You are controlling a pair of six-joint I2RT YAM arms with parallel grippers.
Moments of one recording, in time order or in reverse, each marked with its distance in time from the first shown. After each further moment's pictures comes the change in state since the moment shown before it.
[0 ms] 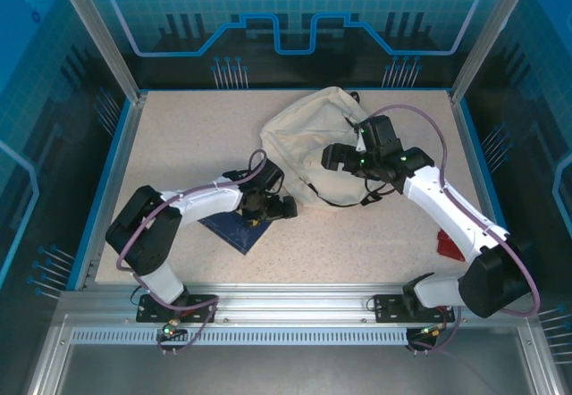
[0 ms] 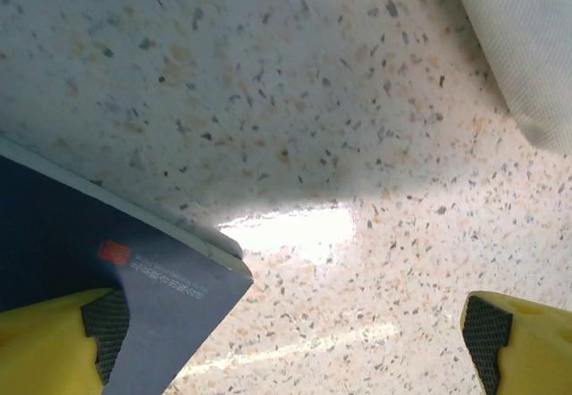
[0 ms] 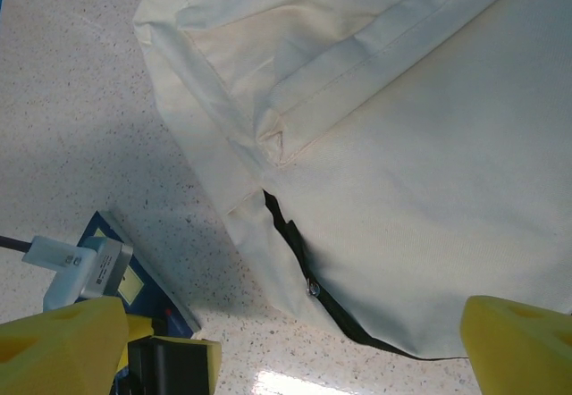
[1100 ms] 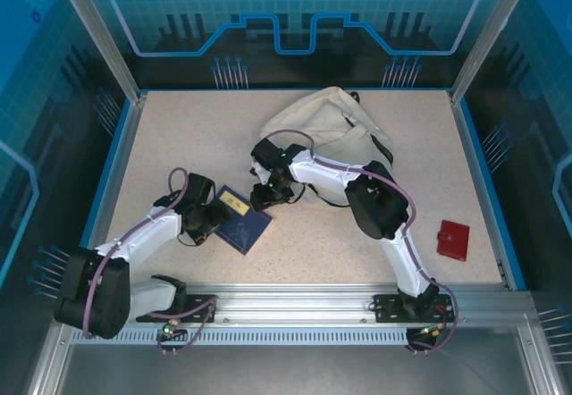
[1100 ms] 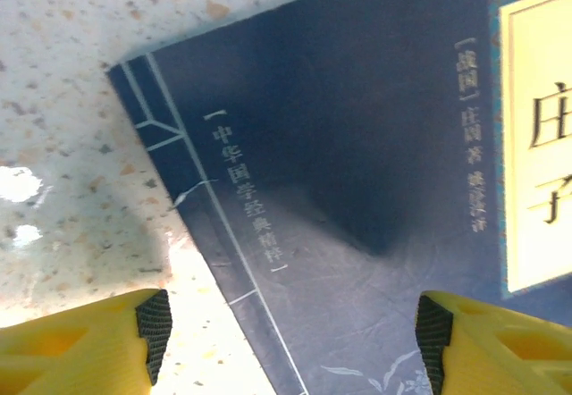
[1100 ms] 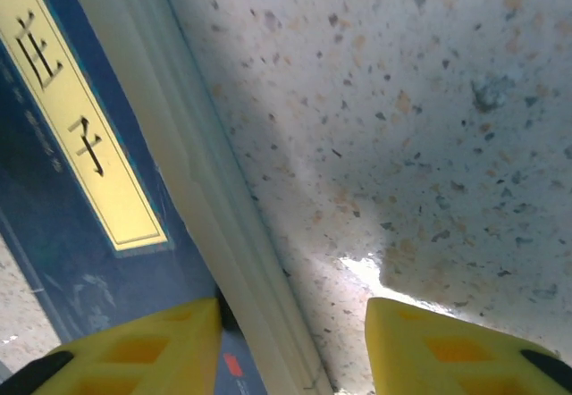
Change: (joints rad) left arm 0.413 -0.455 -0.415 -0.034 -0.068 -0.124; right arm 0.378 0.881 0.583 -0.172 -0.212 -0.210
